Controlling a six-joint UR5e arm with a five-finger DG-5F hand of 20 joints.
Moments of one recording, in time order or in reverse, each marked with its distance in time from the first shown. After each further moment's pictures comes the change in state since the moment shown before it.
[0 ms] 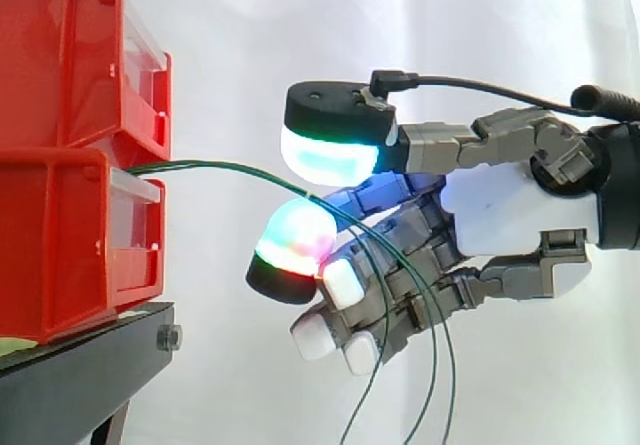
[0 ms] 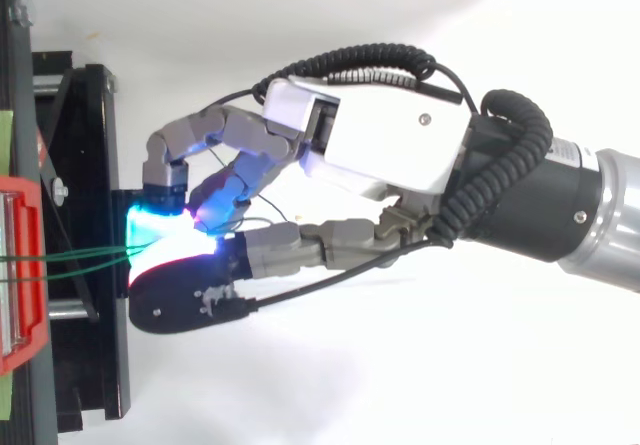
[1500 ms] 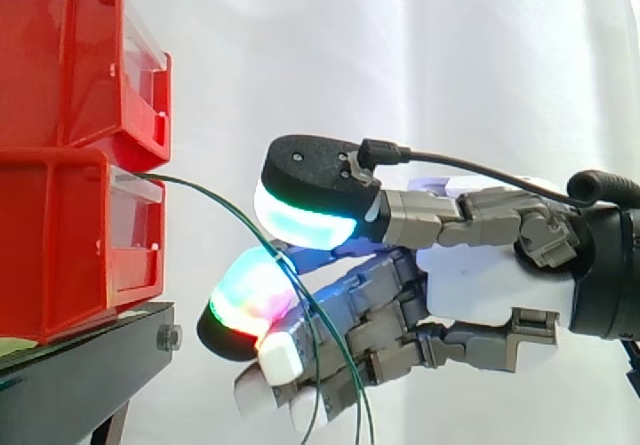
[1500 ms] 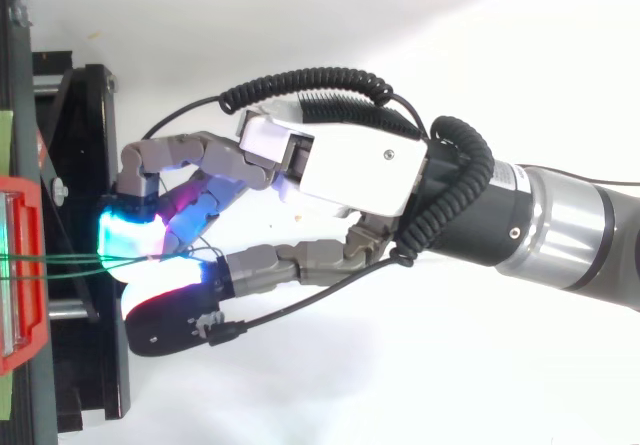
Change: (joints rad) arm 0.001 -0.059 -0.090 0.319 -0.029 -0.130
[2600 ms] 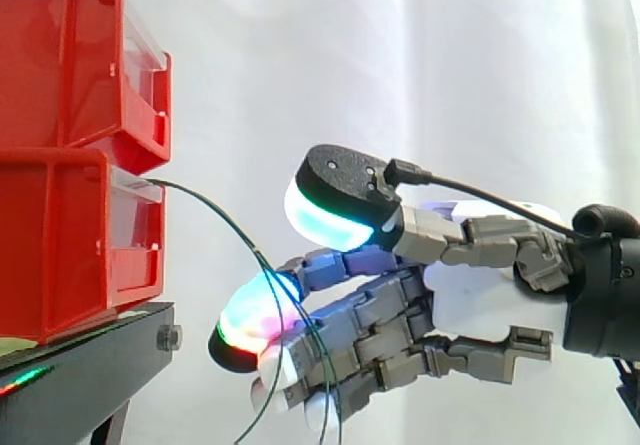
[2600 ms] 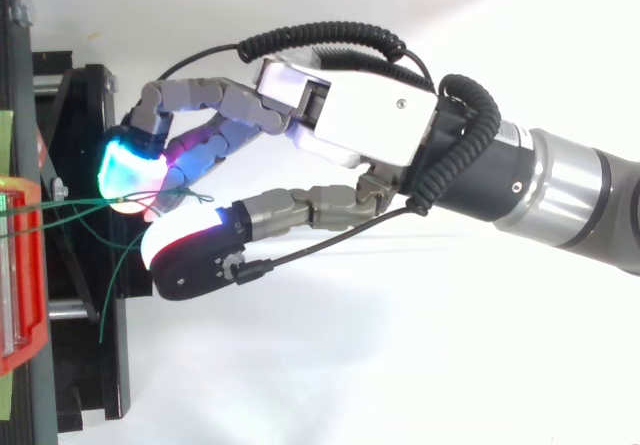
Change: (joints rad) arm -0.036 0.000 -0.049 0.079 -0.005 -0.025
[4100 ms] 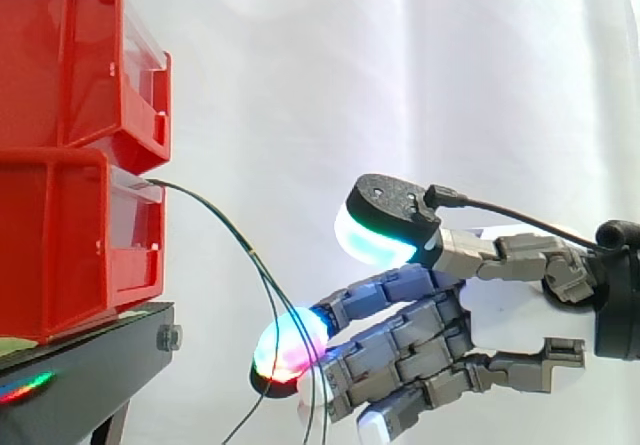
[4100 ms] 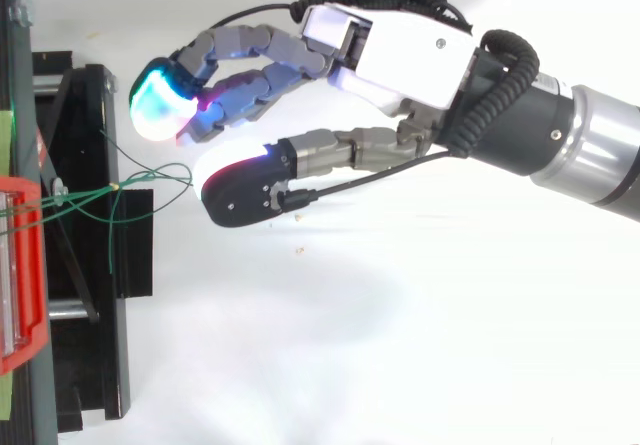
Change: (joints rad) arm -0.035 0.048 -0.065 -0.081 0.004 0.089
